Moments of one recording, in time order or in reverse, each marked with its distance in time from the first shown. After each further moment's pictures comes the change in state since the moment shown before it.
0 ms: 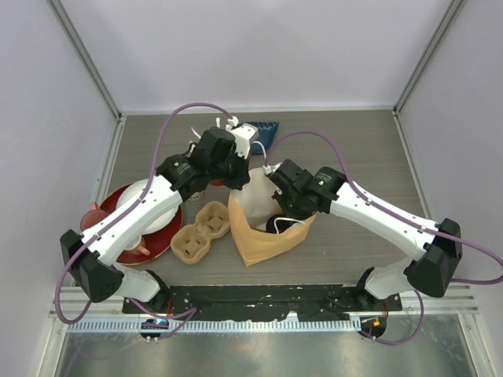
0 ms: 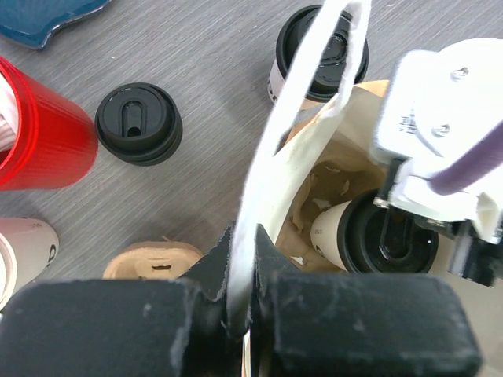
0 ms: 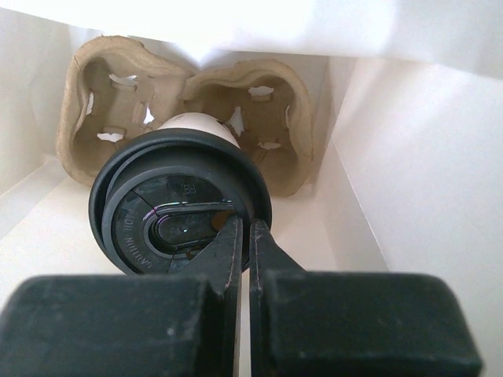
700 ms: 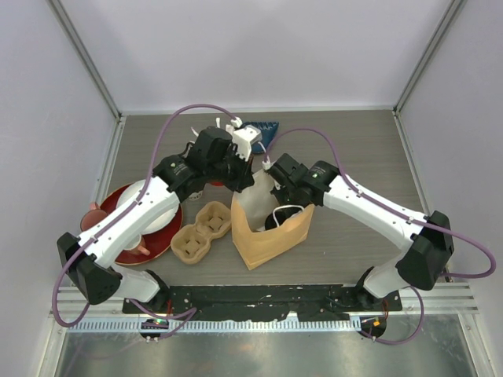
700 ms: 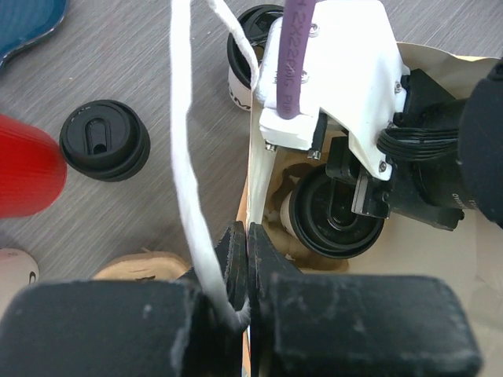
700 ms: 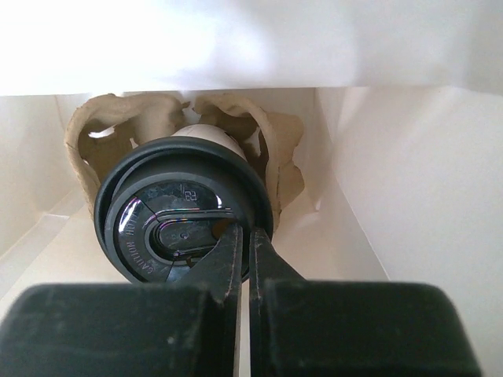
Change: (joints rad) left arm 0.006 -0.022 0.000 0.003 0.138 0.041; right arm -0.060 0.079 0.026 0.008 -0.023 -0.002
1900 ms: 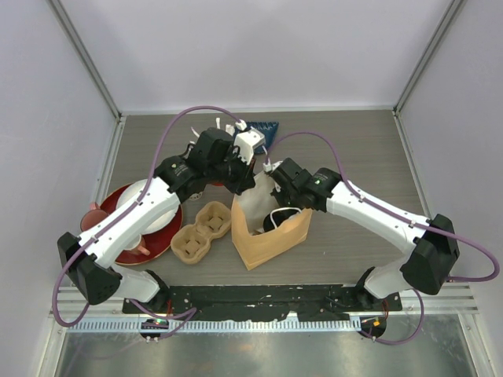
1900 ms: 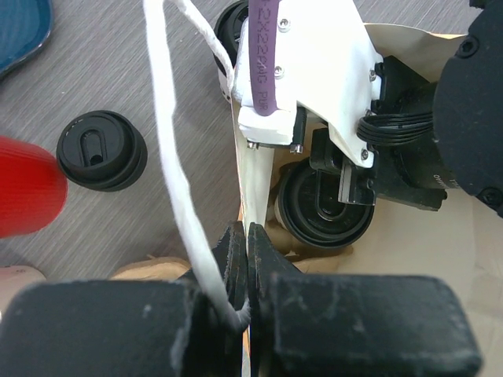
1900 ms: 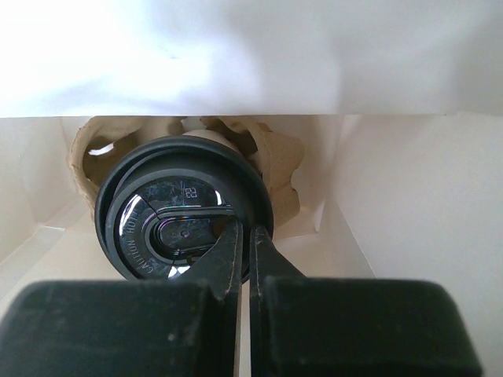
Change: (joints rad) left arm -0.006 -0.001 -0.013 0.012 0.045 0.077; right arm -0.010 -0.041 -0.101 0.135 -0.010 -0.018
